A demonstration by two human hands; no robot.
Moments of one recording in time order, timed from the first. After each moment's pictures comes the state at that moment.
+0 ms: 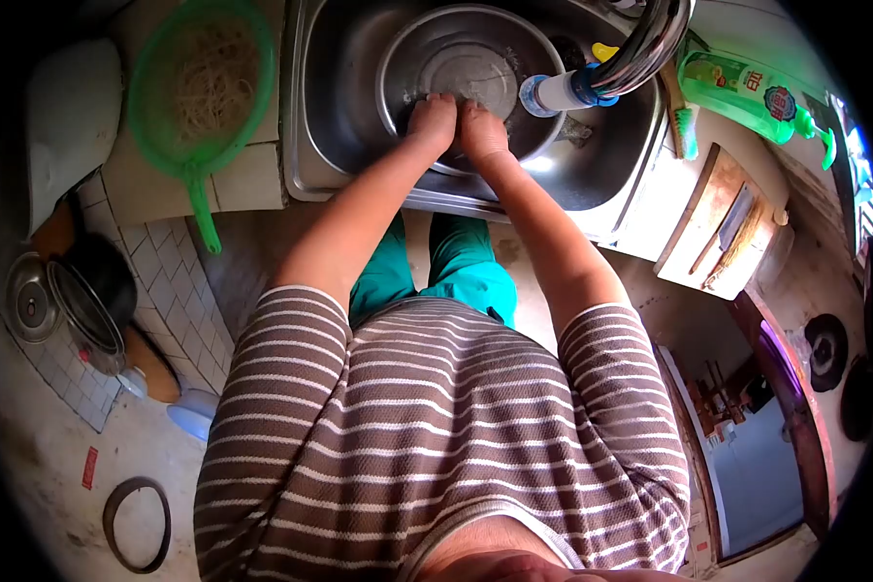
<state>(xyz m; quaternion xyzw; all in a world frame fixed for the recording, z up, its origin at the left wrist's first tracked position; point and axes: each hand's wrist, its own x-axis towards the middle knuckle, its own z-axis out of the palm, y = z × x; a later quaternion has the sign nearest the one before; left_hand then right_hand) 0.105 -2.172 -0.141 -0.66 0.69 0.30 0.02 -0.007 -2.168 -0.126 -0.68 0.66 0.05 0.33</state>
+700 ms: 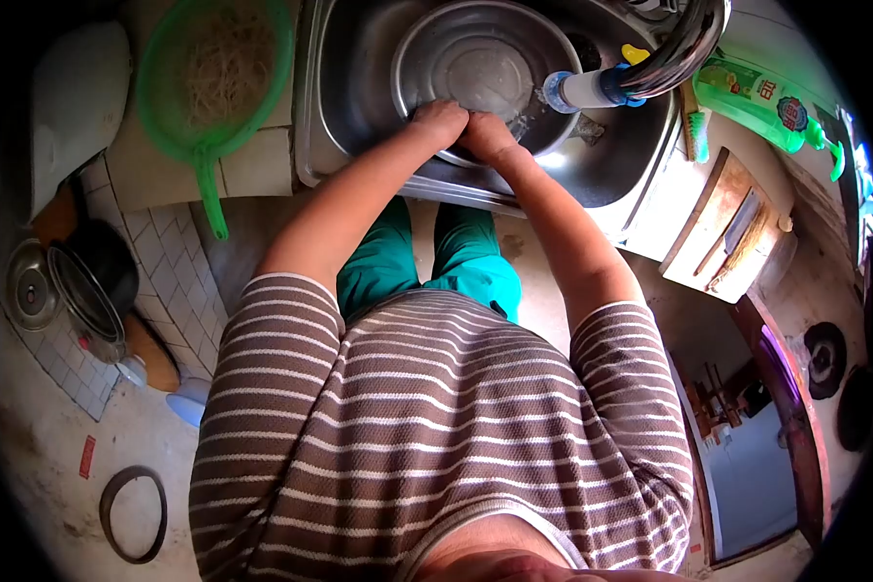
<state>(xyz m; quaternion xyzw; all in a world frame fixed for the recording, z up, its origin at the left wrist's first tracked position) 0.127 -2.174 -0.111 -0.49 0.77 0.37 0.18 -0.008 -2.158 -0.135 -0.73 0.52 0.06 0.44</state>
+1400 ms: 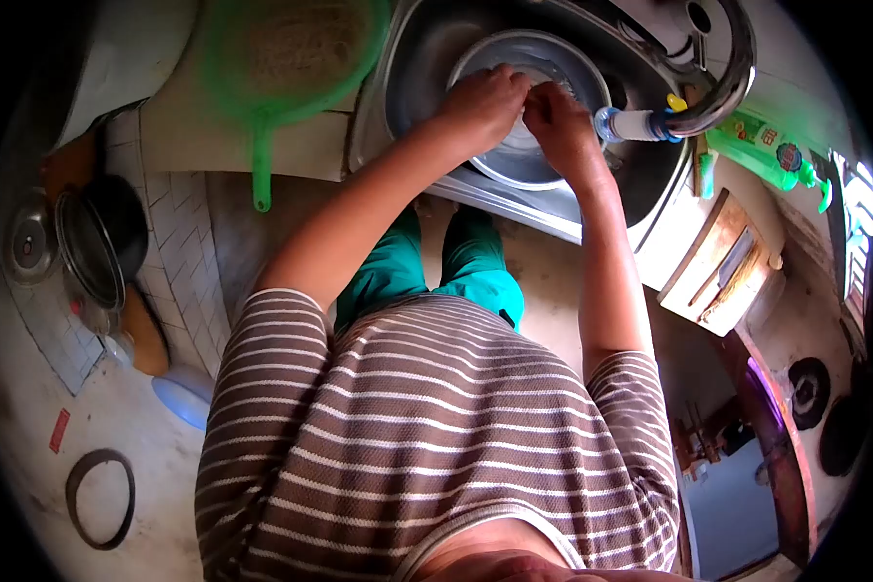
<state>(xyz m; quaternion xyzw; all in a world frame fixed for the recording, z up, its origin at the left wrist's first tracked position) 0.171 -2.196 0.052 -0.55 0.77 0.28 -0.15 0.019 -2.206 0.061 -0.70 0.57 -0.16 0.39</state>
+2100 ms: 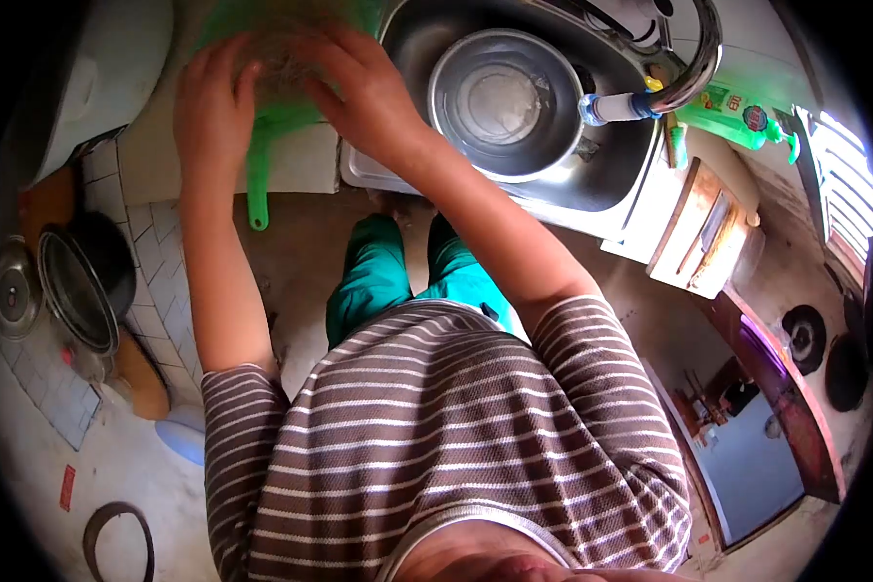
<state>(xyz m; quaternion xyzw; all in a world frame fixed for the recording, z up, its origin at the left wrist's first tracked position) 0.387 -2.177 0.134 -0.66 0.73 0.02 -0.18 0.215 -2.201 0.078 -0.77 0.36 -0.48 0.20</state>
